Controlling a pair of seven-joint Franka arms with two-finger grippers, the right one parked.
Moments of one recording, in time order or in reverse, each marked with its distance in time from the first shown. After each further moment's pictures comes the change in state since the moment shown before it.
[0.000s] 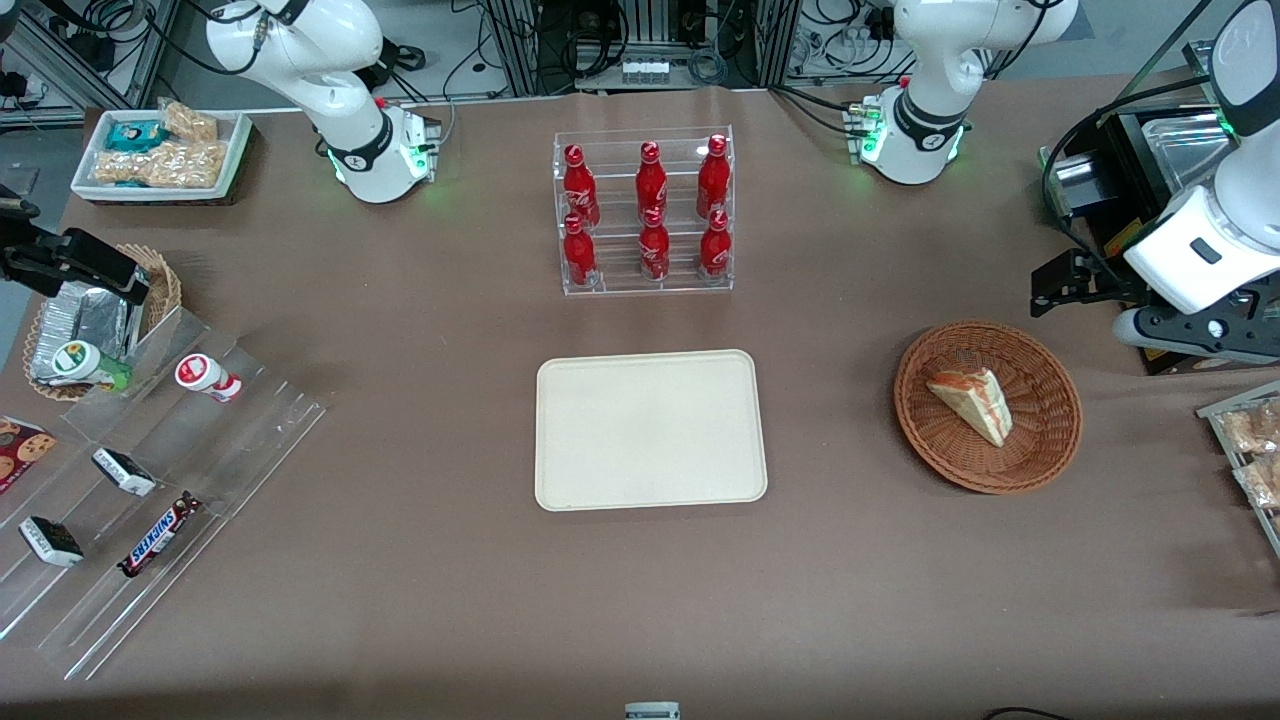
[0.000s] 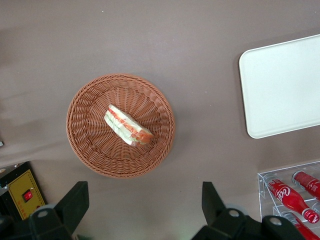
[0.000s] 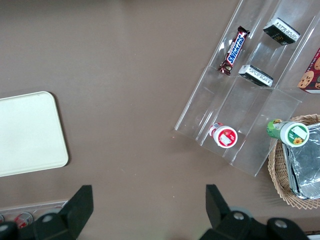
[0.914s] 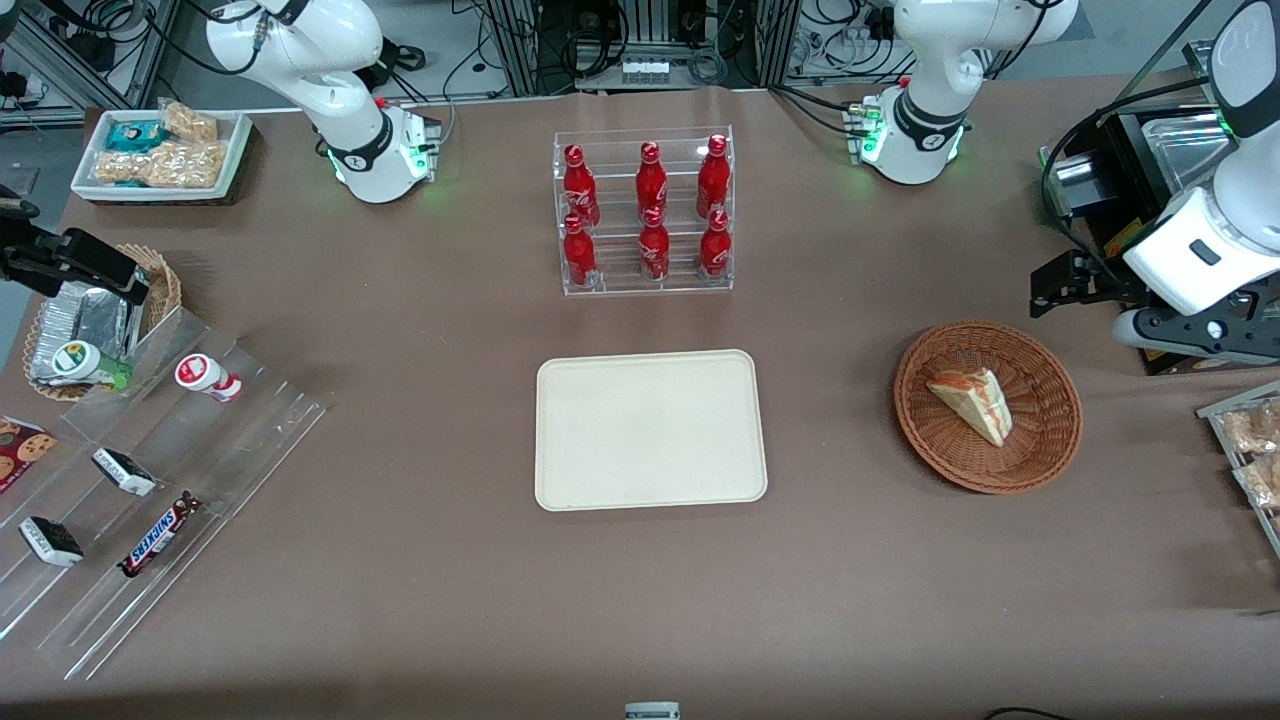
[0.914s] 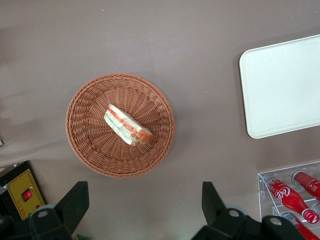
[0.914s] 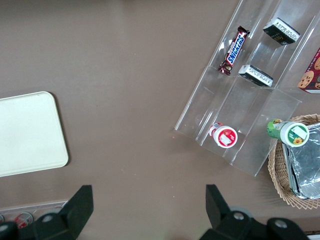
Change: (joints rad) arm 0.000 0.004 0.000 -0.001 0.000 -0.003 -0.004
